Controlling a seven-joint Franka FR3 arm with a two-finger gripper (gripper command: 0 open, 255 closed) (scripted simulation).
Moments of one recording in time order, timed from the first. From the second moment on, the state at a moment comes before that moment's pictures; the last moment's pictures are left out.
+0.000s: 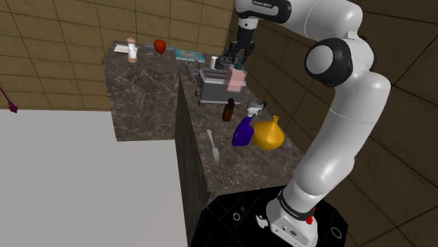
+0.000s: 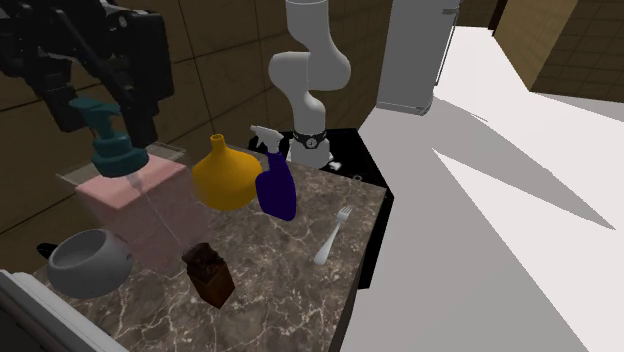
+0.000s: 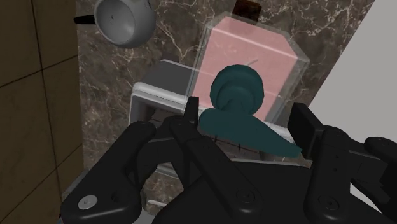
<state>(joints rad) -0.24 0.20 -0.14 -1.38 -0.07 1.65 -0.04</state>
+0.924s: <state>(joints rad) -0.46 0.33 -0.25 -1.13 0.01 1.54 -0.35</state>
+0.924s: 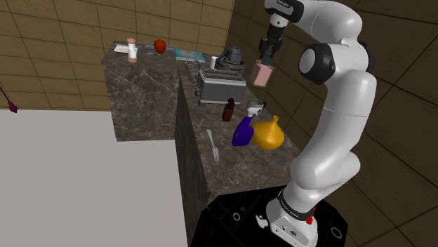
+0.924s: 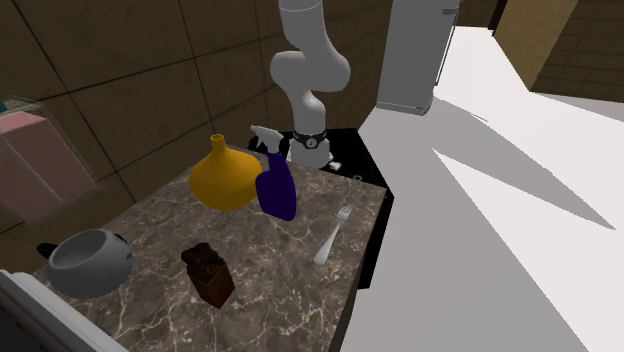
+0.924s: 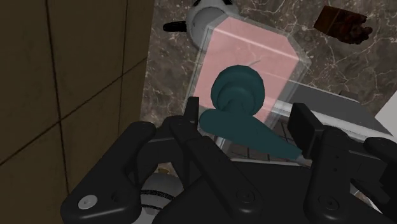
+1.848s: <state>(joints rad) -0.56 0.41 -0.28 -1.09 0.05 1.59 -0.48</state>
